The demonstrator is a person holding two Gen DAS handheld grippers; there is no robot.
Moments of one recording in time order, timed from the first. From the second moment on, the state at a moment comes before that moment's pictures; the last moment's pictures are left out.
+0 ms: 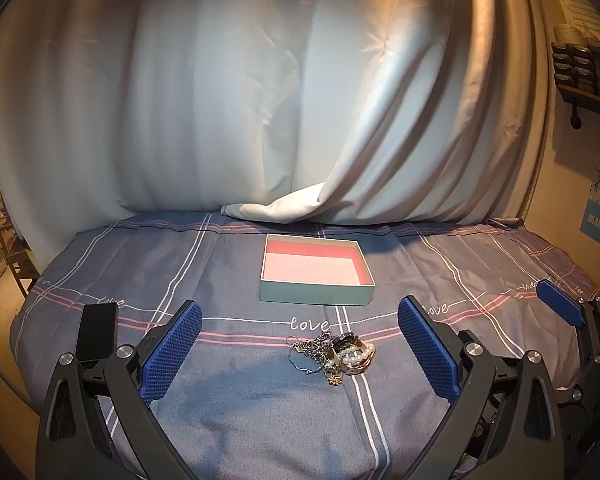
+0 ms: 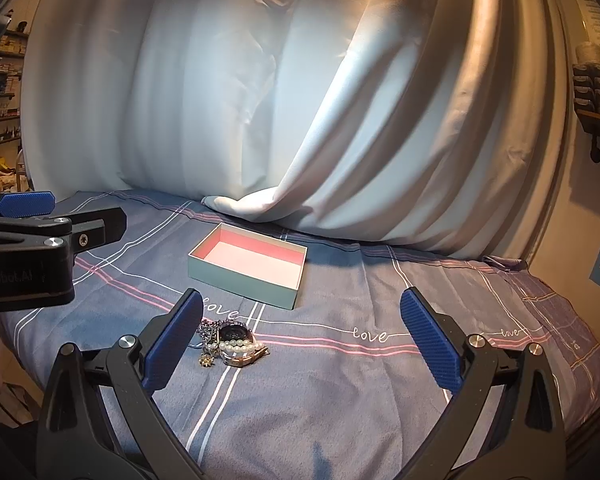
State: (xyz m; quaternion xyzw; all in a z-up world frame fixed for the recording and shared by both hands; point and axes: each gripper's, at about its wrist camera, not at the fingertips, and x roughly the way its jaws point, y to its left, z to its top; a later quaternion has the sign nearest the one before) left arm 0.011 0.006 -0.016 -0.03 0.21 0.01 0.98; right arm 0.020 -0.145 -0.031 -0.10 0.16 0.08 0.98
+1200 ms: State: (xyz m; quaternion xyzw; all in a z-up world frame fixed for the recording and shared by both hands) left arm 0.049 0.012 -0.040 -0.05 0.28 0.01 0.96; right arm 0.055 -0.143 -0.047 -0.10 0.24 0.08 0.96
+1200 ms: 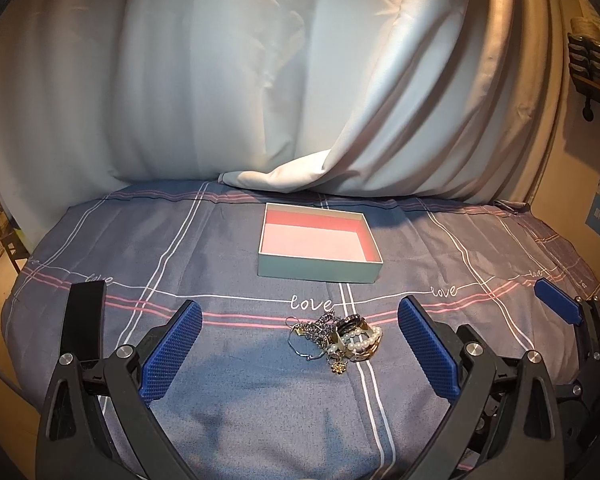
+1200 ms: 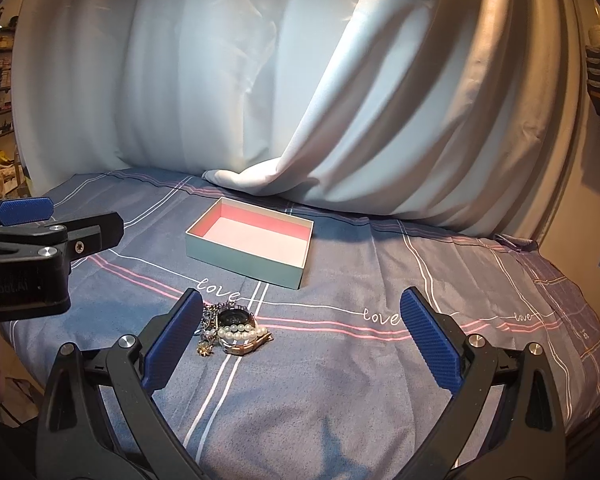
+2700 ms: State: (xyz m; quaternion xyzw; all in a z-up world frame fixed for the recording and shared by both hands) left arm 0.210 0.010 -0.179 0.00 0.51 -0.10 0.85; right arm 0.199 -0.141 -0.159 -0.06 0.45 0.20 0.87
